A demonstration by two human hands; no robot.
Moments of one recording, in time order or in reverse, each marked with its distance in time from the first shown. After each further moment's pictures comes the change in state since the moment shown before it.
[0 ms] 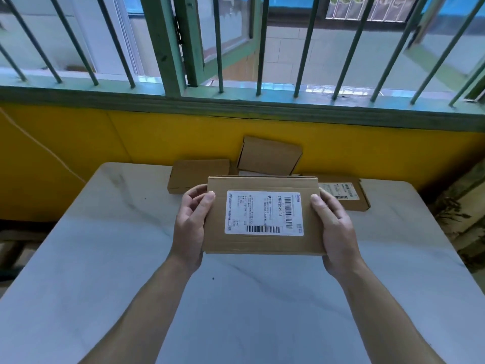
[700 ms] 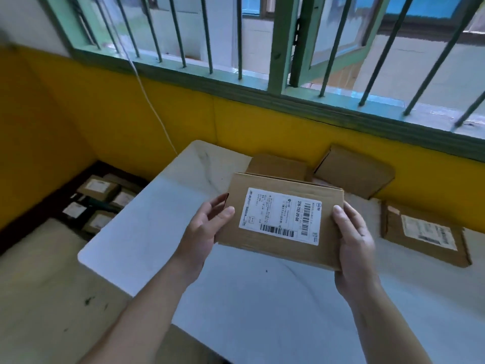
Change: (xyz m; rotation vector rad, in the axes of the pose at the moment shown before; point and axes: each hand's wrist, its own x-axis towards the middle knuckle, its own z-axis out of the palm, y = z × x) left_hand -0.069 0.028 -0.095 0.116 0.142 -0.002; right_hand -0.021 0.025 0.085 0.069 -0.185 0.121
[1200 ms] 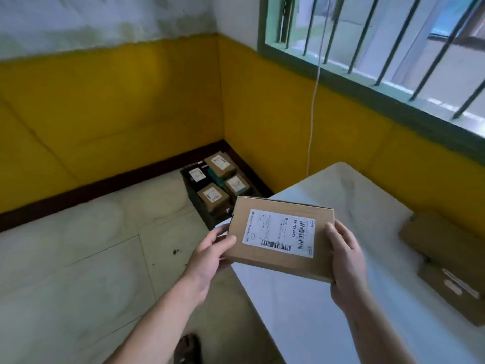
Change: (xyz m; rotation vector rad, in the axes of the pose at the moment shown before) left_hand -0.075 -0.030 -0.255 -0.171 0.658 -0.127; right_hand -0.024 0.145 0.270 -0.286 -0.444 0.211
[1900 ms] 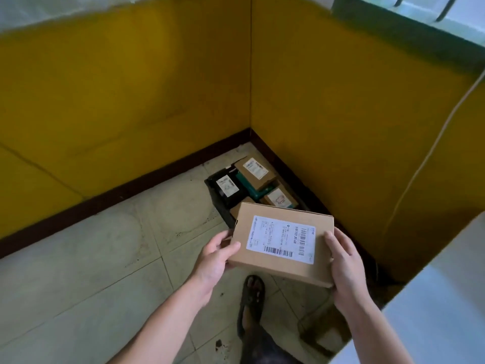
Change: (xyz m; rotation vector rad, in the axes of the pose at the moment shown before) left_hand 0.347 0.088 -0.205 0.071 0.068 -0.192; right_hand 0.221 0.076 0.333 -0.188 0.077 0.189
